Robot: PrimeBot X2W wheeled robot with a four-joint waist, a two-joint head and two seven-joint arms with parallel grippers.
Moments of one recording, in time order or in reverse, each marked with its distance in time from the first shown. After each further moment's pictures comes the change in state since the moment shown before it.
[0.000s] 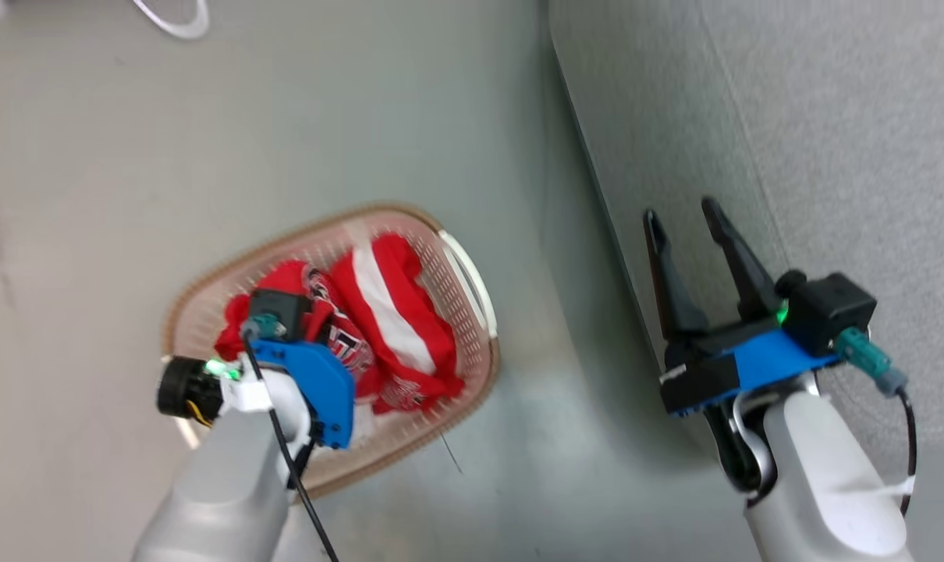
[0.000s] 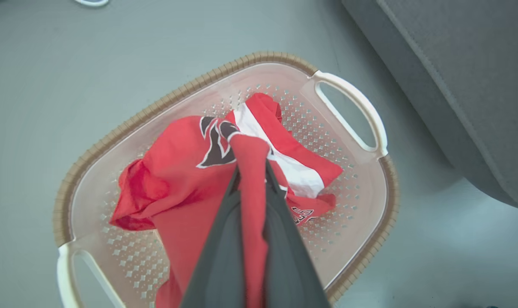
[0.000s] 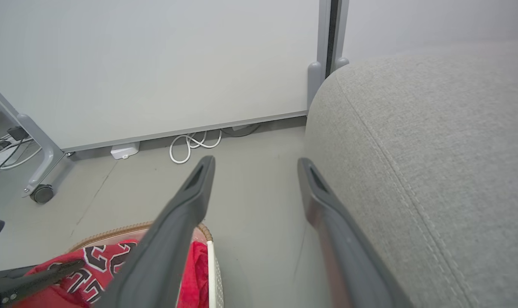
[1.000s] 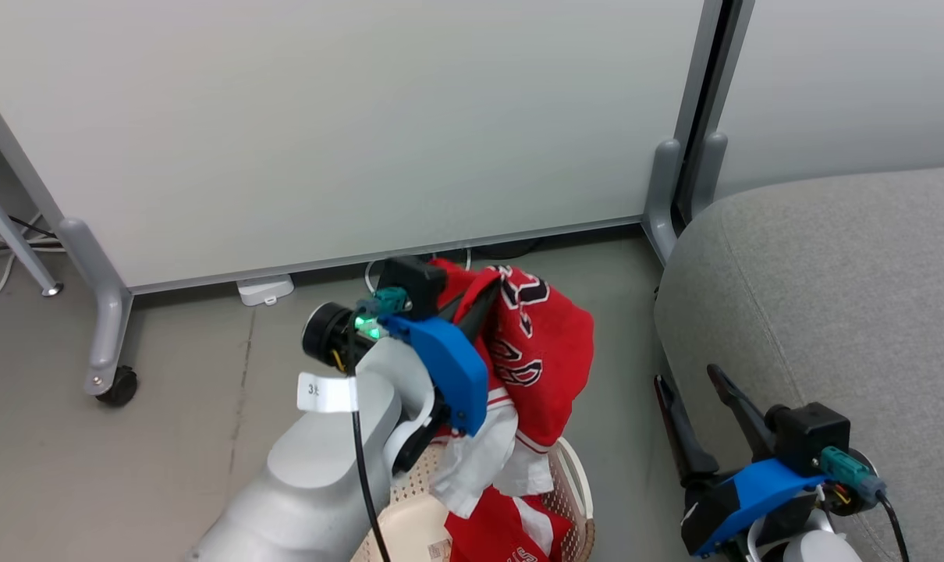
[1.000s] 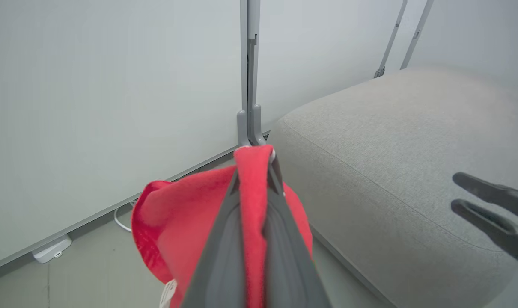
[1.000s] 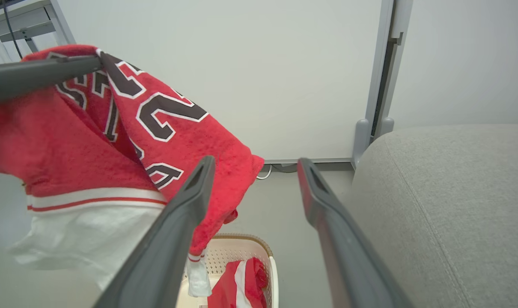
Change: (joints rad) left arm -0.036 -0.054 -0.384 -0.250 -0.347 -0.008 -0.038; right arm 0.316 0.000 -0.061 -0.063 -0.069 0.000 0.160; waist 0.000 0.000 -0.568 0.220
